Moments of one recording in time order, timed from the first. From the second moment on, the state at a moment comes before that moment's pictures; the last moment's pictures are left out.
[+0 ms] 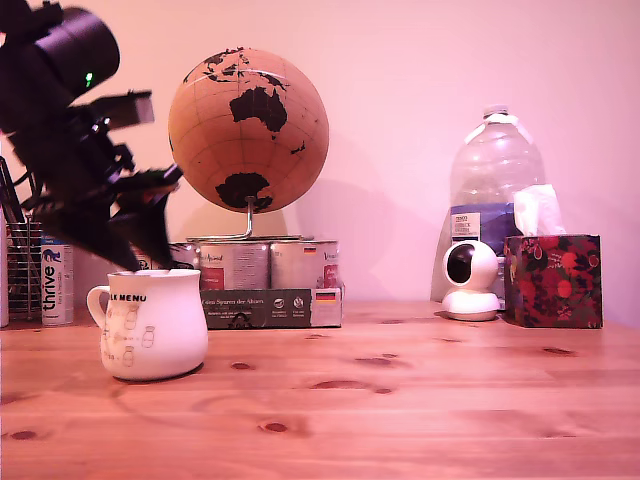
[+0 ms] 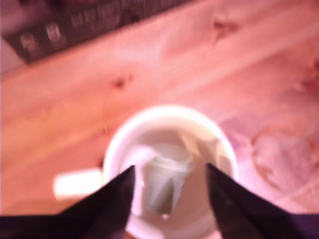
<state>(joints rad) -0.32 1.58 1.01 -0.26 0.13 0.05</state>
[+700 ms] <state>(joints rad) -0.32 1.54 1.01 -0.27 0.19 0.08</state>
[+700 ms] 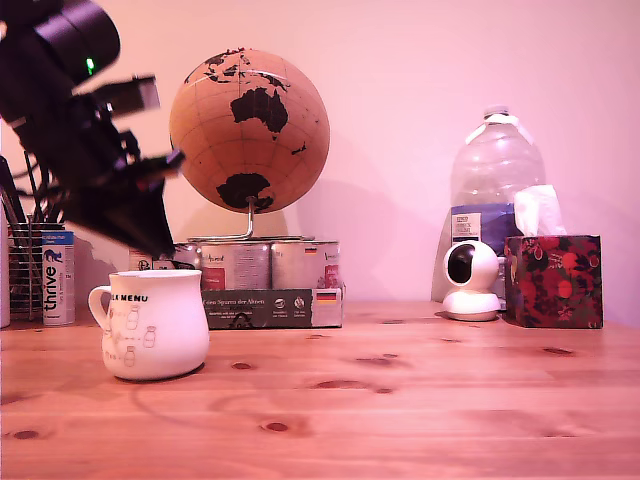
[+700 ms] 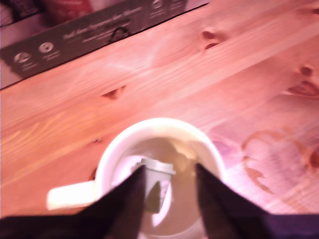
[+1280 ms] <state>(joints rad) -0.27 1.17 0.80 -0.20 0.22 0.07</state>
